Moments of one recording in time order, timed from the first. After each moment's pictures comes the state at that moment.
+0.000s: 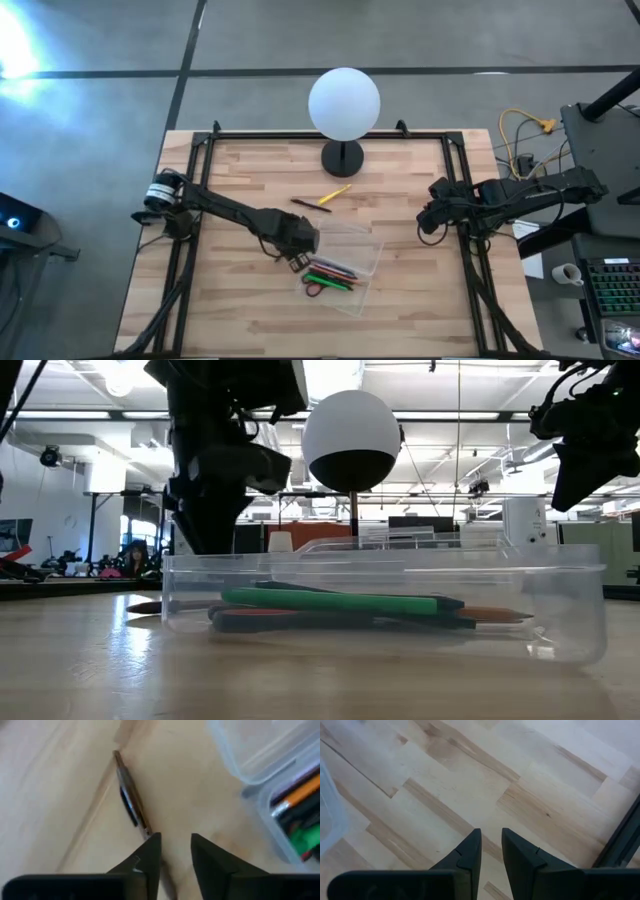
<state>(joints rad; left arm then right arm) -0.18 1.79 1.23 -0.82 -0.09 -0.75 0.17 0.79 0.68 -1.12 0.42 1.05</state>
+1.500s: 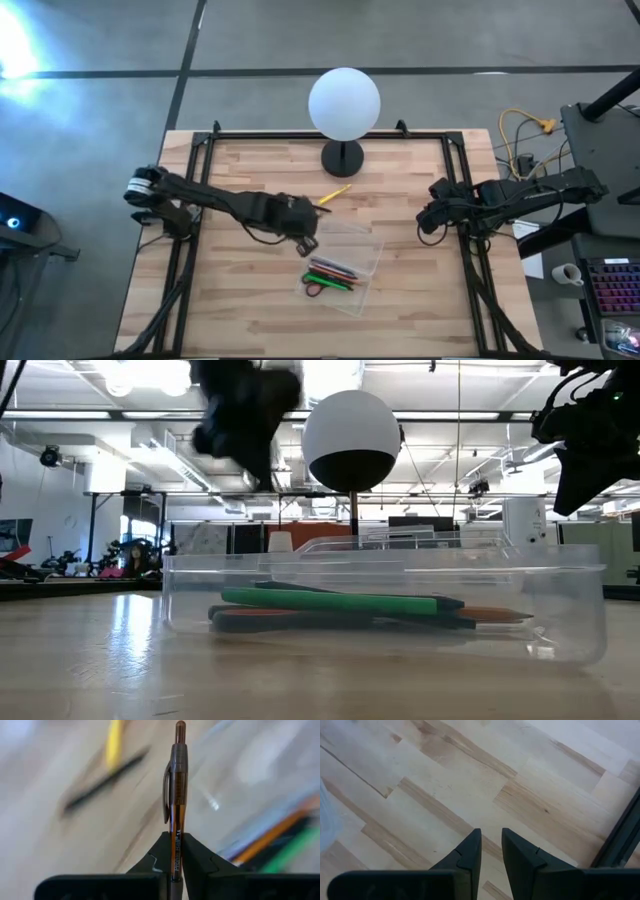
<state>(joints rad) -0.16 1.63 1.30 -0.80 -0.27 -0.73 0.17 0.79 0.66 -1.12 0.42 1.08</state>
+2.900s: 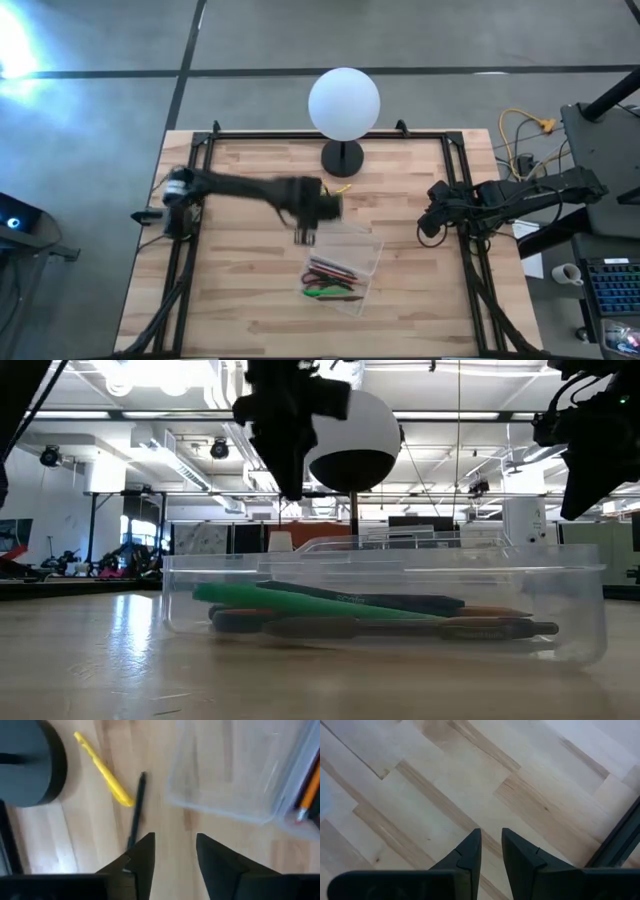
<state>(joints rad) -0.06 1.91 1.75 -1.16 -0.24 0.06 0.17 0.78 0.64 -1.13 0.39 0.98</state>
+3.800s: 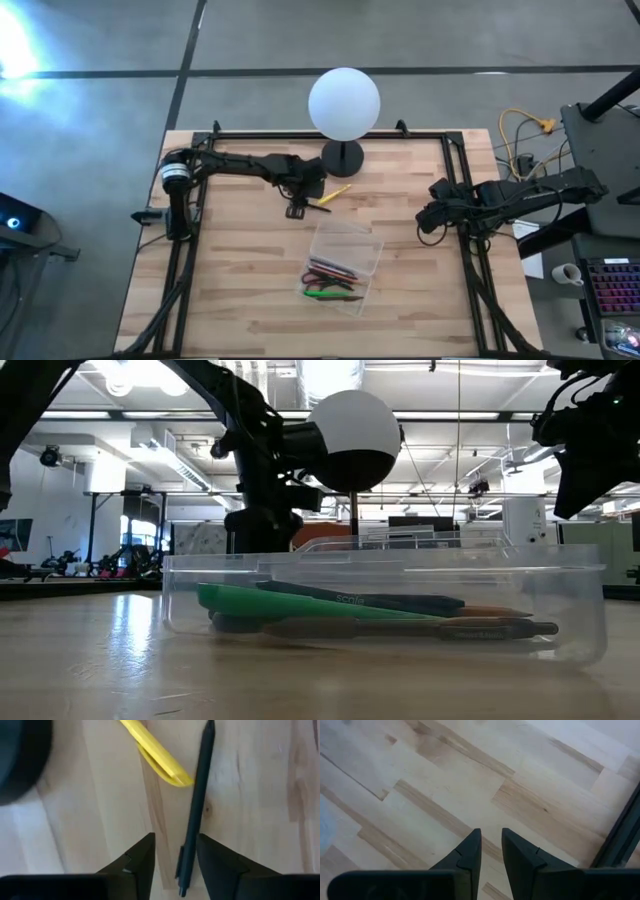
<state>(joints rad) 0.28 1.86 1.30 -0.67 -0.02 0.46 0.17 0.79 0.64 -1.12 0.43 1.10</state>
